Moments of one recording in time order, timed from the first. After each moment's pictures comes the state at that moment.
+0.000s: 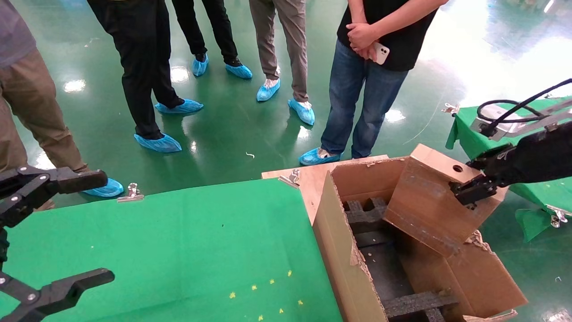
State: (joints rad) left arm -1.09 0.59 0.34 -1.26 0.68 1.47 -0.15; right arm 2.25 -0.42 -1.67 0.81 -1.35 -1.33 0.58
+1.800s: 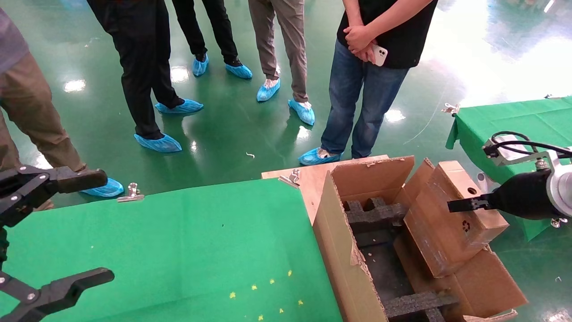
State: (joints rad) left arm -1.09 0.59 0.34 -1.26 0.68 1.47 -0.15; right arm 2.11 -0.26 -1.80 1.35 -1.74 -0.95 1.70
